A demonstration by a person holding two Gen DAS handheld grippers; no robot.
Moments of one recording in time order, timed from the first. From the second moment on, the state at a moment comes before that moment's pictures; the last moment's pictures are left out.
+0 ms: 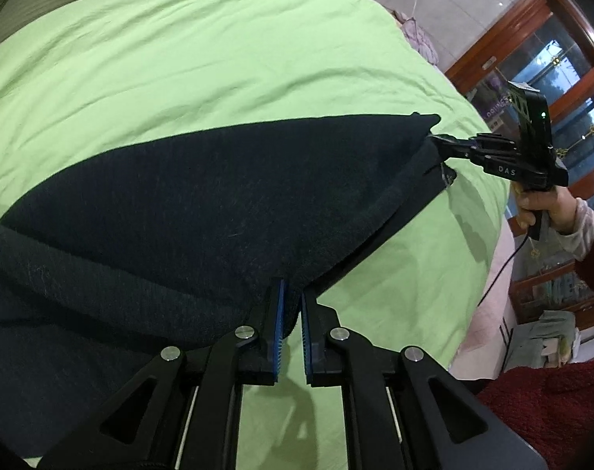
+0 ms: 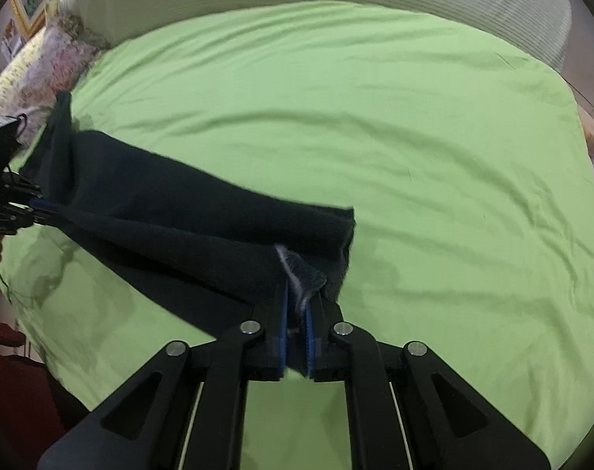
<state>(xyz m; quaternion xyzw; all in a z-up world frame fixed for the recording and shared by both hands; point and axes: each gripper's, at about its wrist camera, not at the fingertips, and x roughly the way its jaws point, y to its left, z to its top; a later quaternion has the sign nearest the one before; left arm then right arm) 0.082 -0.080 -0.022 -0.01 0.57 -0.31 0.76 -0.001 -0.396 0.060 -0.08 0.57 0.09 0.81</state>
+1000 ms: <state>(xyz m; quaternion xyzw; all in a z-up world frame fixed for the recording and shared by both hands) 0.141 0.097 0.015 -0.28 0.60 0.00 0.75 0.032 -0.232 0.063 0.01 0.55 0.23 0.80</state>
